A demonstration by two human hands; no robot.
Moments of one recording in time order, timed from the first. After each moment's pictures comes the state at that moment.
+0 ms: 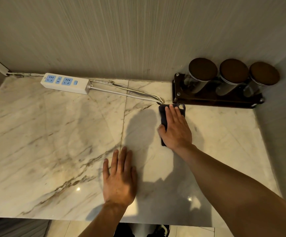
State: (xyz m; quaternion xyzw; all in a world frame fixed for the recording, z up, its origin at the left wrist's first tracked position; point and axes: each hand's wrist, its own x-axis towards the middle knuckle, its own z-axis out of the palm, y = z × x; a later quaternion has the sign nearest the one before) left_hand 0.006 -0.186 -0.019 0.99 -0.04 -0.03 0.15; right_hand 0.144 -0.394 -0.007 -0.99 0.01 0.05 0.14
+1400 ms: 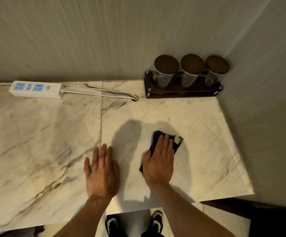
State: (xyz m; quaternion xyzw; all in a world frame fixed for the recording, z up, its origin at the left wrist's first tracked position) left_hand 0.005 -0.188 -0.022 0.99 -0.03 -0.03 0.12; right_hand 0.003 -0.353 -0.019 -0.95 0.27 -0.03 0.17
